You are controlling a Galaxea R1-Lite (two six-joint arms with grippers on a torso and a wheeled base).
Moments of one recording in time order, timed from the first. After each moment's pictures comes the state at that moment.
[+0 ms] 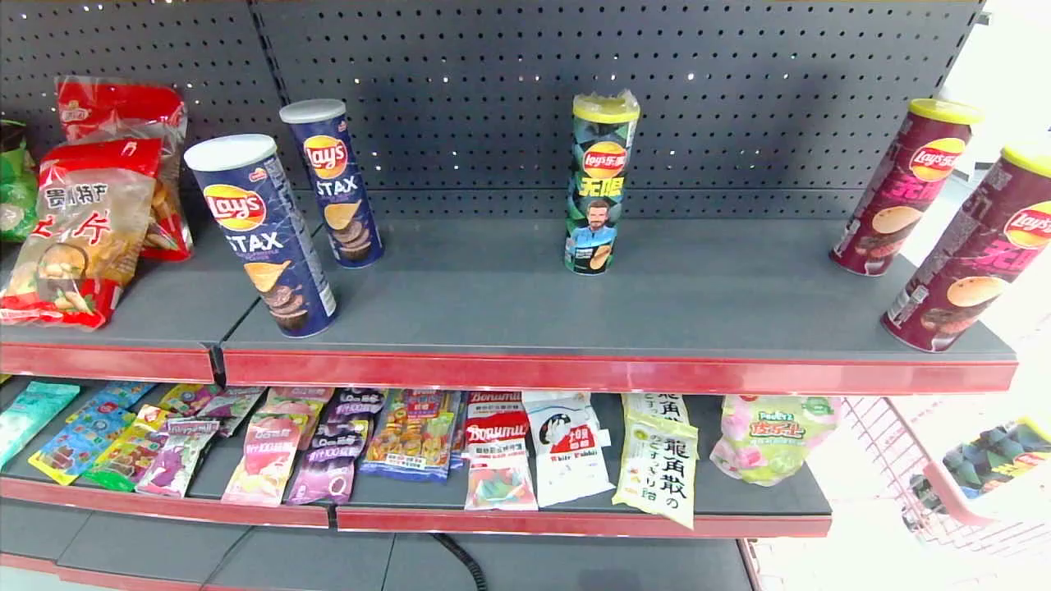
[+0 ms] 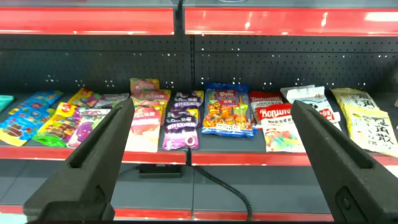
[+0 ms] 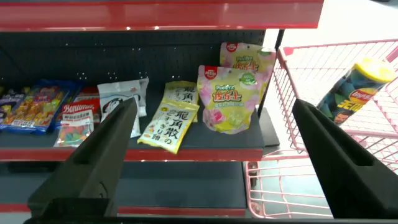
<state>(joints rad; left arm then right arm) 0.00 0.00 0.00 0.00 0.00 0.00 0.00 0.00 0.00 0.00 -0.02 0.00</state>
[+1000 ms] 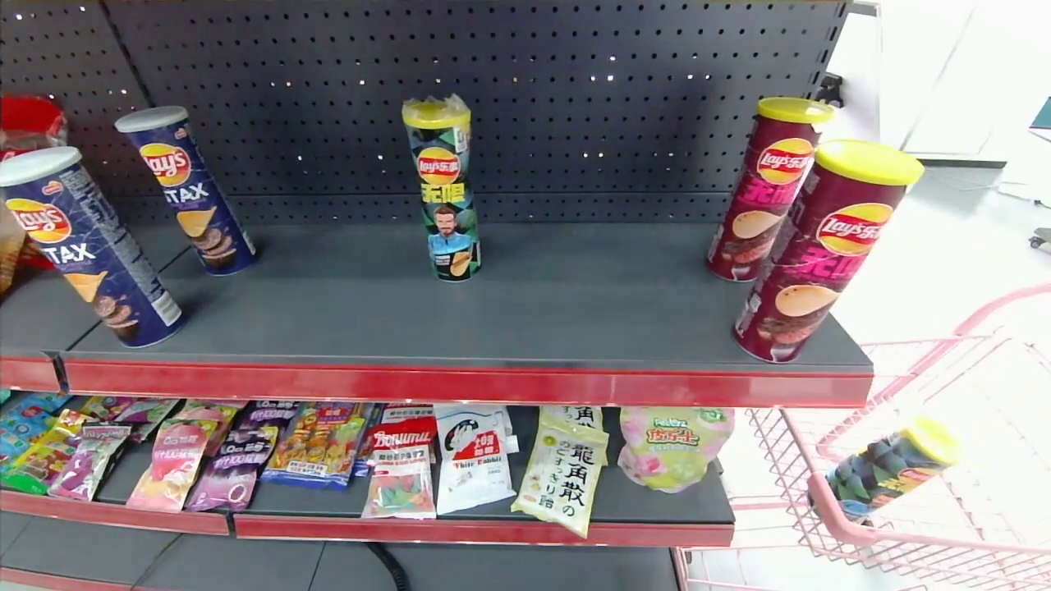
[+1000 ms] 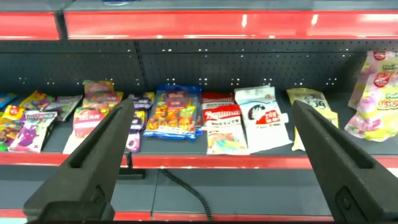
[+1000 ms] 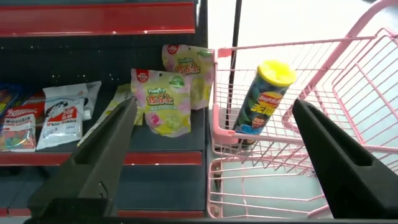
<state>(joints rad) 0.00 0.00 0.00 0.00 0.00 0.00 0.00 0.00 0.00 0.00 -0.02 0.00</state>
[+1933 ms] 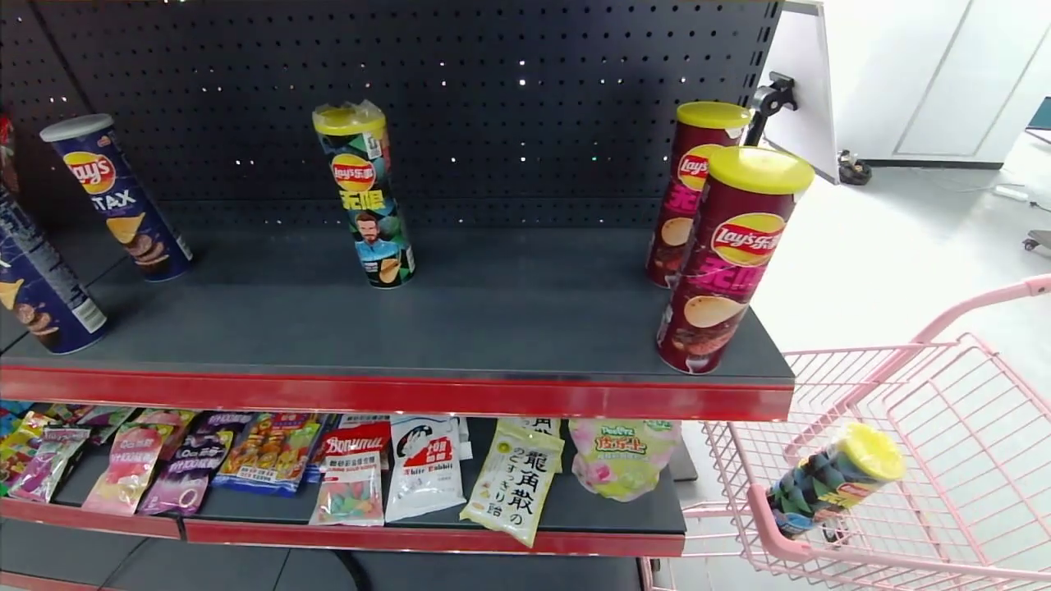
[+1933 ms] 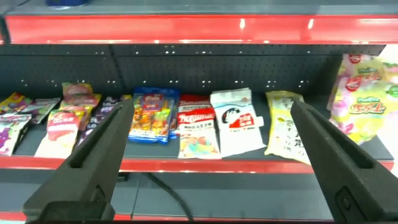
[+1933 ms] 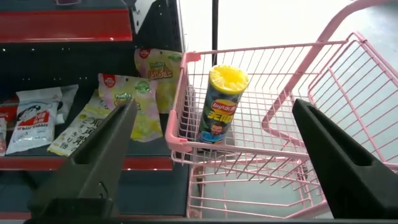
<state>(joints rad) 0.00 0.00 0.00 0.00 0.00 0.00 0.00 0.00 0.00 0.00 -0.02 0.00</state>
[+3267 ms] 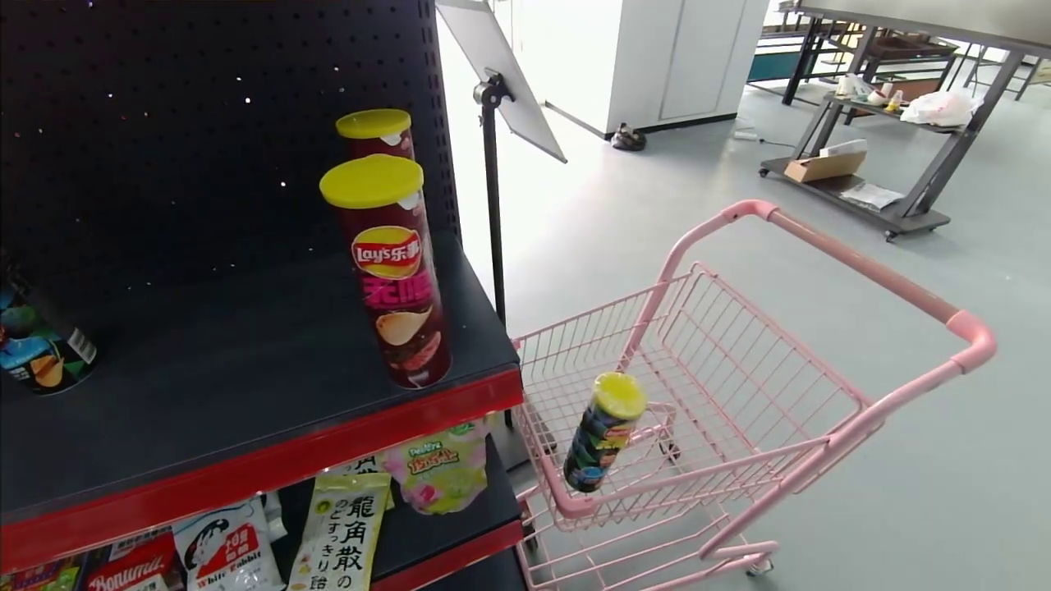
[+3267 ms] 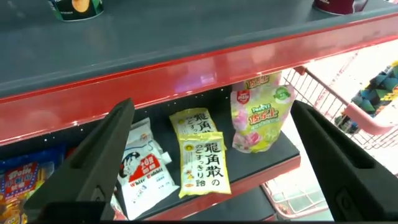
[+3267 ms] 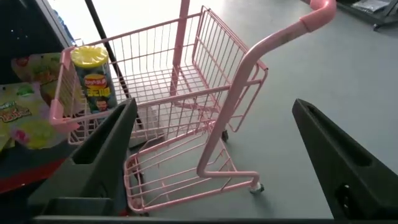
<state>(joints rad) 0.00 0.00 0.00 0.00 0.00 0.00 0.00 0.00 0.00 0.00 -0.02 0.00</state>
